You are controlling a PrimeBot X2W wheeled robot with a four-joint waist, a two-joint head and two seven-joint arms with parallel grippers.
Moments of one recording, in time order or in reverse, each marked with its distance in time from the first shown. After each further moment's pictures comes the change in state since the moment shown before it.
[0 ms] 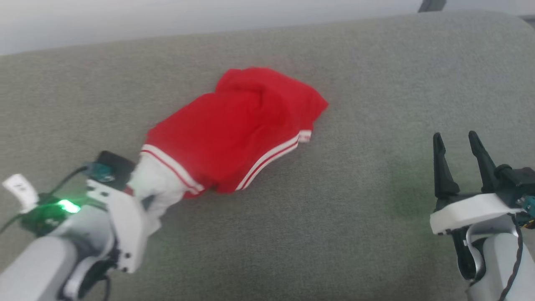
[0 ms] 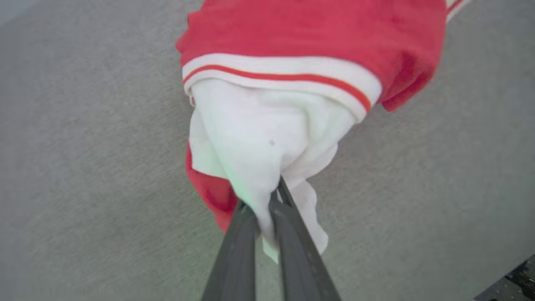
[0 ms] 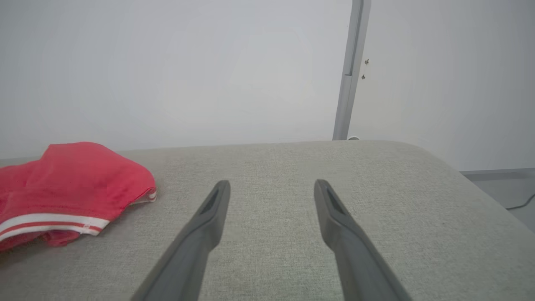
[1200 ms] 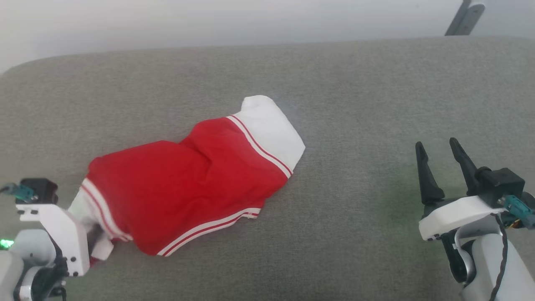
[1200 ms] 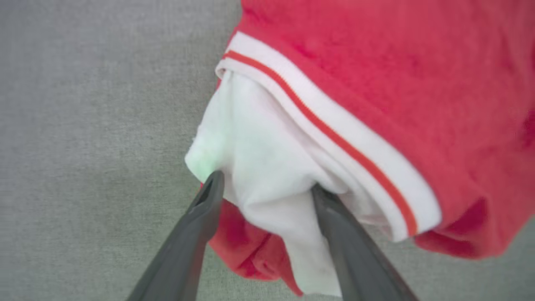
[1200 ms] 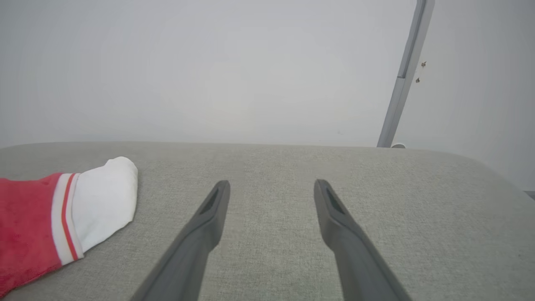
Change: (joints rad) left arm 0.069 0.003 0.136 0.399 -0.161 -0.044 -0.125; right arm -0.008 -0.027 0.083 0.055 0.015 0.000 0.004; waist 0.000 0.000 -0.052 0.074
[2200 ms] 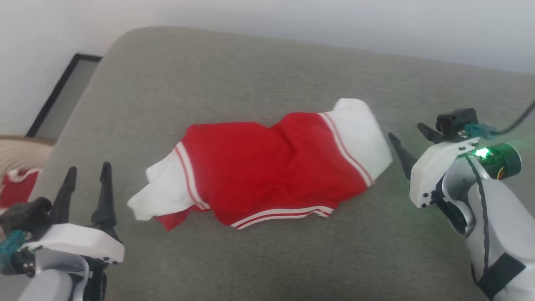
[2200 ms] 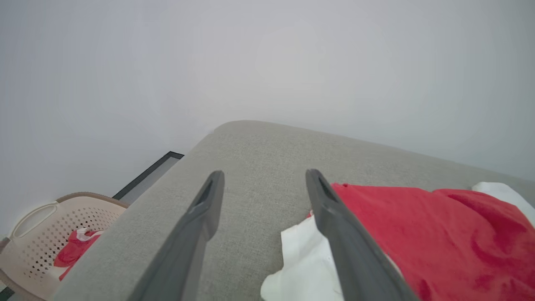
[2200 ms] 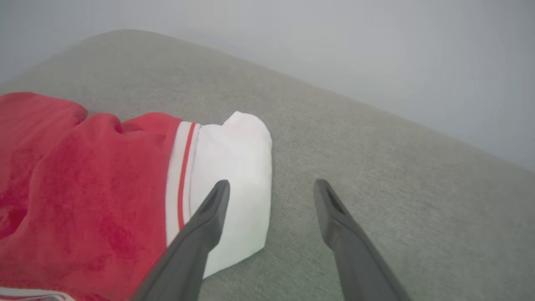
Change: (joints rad) left arm 0.120 -0.228 0.146 -0.167 0.136 0.092 -0.760; right arm -0.269 -0.155 0.285 0.159 0.176 0.000 0.427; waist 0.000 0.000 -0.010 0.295
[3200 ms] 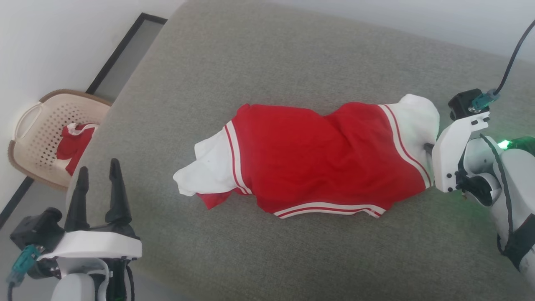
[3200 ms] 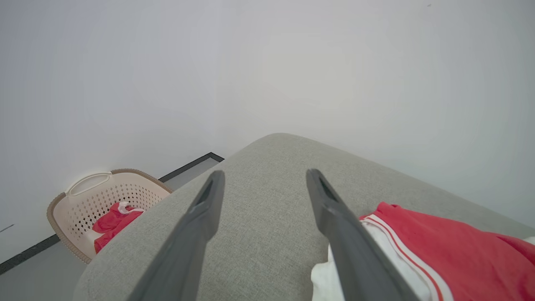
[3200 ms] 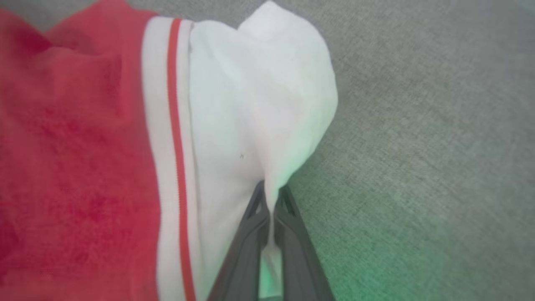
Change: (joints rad) left arm -0.013 -0.405 0.370 0.078 0.296 -0.282 -0.020; right arm -0.208 -0.106 0.178 0.283 0.207 0.000 0.306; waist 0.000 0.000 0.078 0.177
